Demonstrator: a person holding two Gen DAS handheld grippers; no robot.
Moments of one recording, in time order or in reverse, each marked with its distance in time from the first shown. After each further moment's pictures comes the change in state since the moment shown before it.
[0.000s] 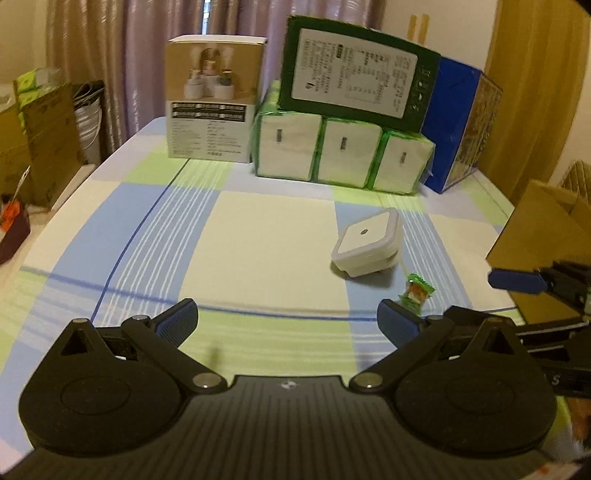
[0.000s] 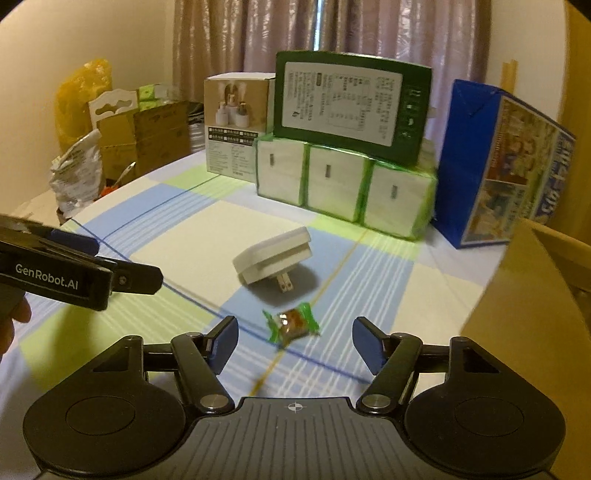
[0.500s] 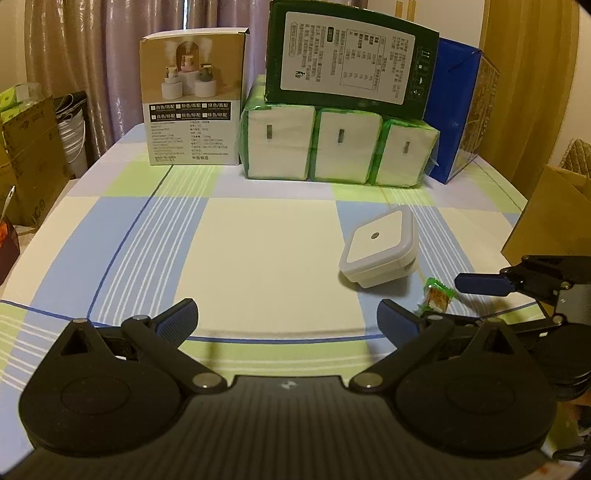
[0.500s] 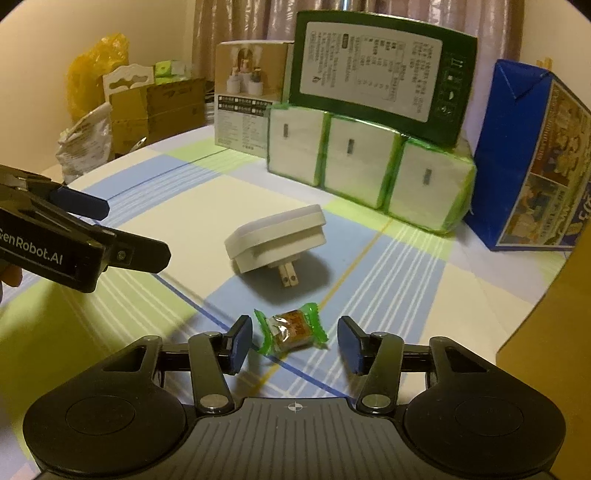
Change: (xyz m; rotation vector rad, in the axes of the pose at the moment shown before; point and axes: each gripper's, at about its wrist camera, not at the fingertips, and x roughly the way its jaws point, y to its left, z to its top) left arm 0.032 0.004 0.009 0.054 0.010 -0.019; right arm 0.051 -0.006 -0.005 -0.070 0.041 0.038
